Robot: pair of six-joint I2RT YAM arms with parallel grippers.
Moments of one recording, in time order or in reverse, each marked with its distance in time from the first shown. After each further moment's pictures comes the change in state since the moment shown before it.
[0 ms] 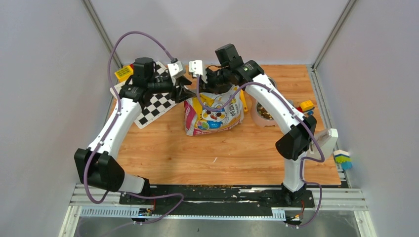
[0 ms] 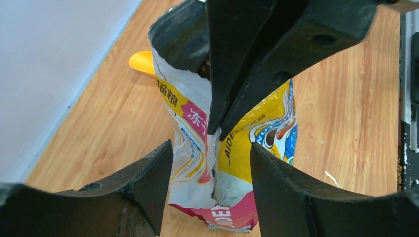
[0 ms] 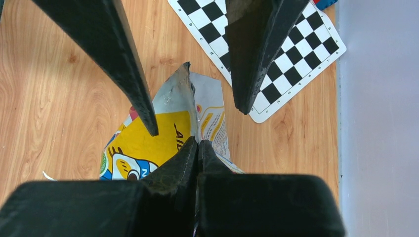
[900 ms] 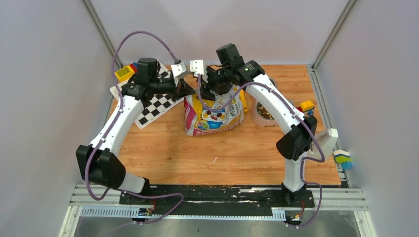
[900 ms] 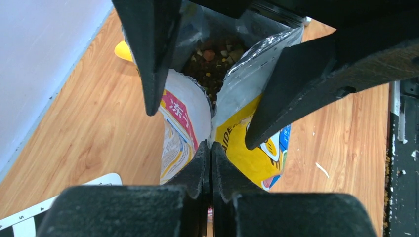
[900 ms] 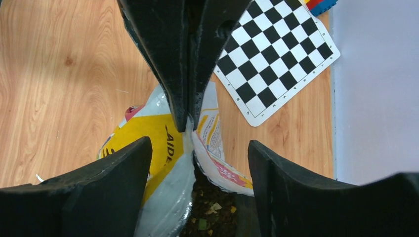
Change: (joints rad) left arm -0.020 0.049 0.034 -0.078 -0.018 0.030; right arm -0.006 -0.005 -0.023 0.039 -0.019 0.002
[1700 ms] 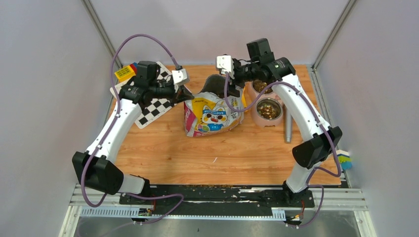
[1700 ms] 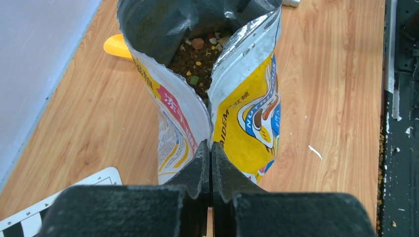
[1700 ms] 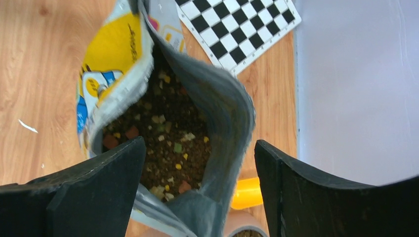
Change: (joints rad) left arm -0.012 -0.060 0.000 -0.141 -0.015 0.119; right arm -0.167 -0.193 -0.100 -0.121 -0.037 -0.173
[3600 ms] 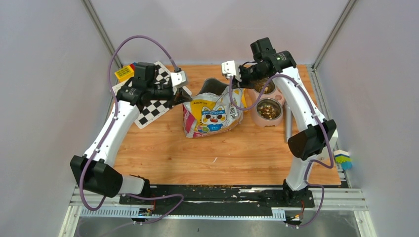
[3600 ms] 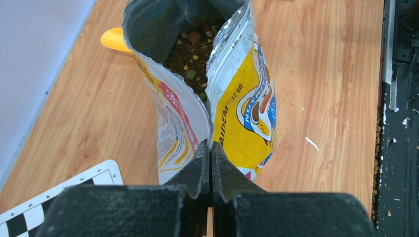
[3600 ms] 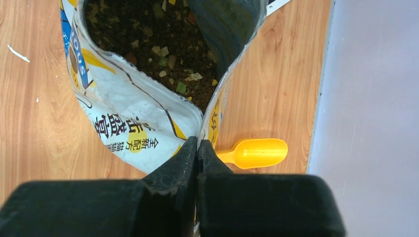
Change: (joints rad) left arm 0.003 -0.027 0.000 -0.062 -0.008 0.044; right arm -0.093 0.111 0.106 -0.271 0.064 -0.257
